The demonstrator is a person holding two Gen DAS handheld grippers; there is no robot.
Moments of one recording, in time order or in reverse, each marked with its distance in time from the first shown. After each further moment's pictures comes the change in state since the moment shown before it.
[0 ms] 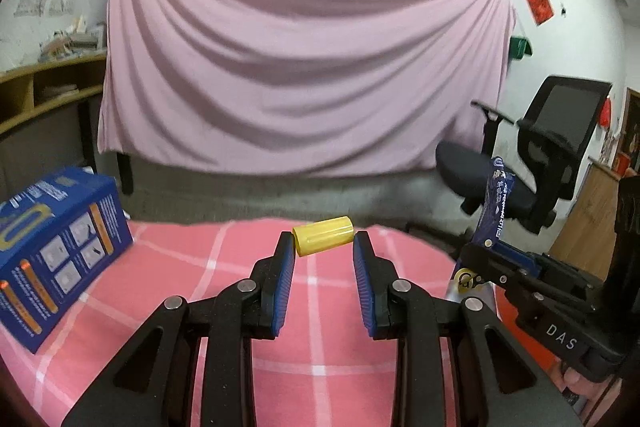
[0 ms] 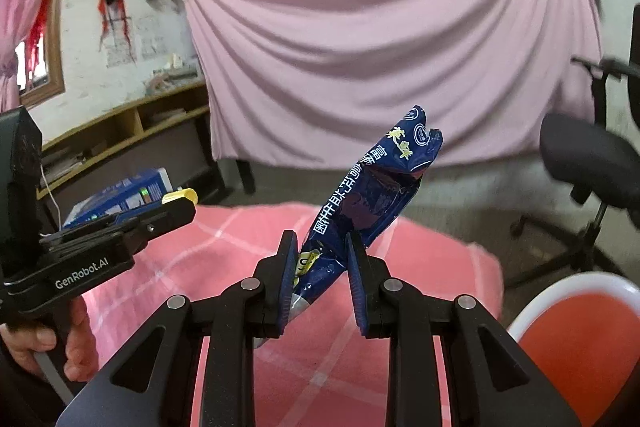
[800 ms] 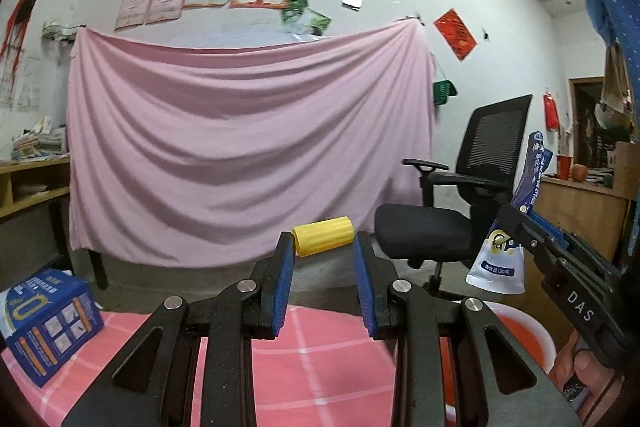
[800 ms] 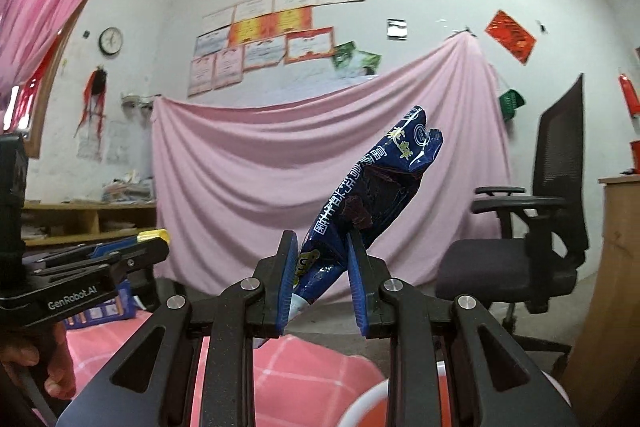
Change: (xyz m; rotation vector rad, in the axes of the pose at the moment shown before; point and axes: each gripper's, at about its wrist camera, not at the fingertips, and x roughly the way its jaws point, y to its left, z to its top) left arm -0.079 -0.122 0.011 0.188 -0.274 -0.135; right arm -0.151 -0.030 -0.004 -0.034 -0.509 -0.271
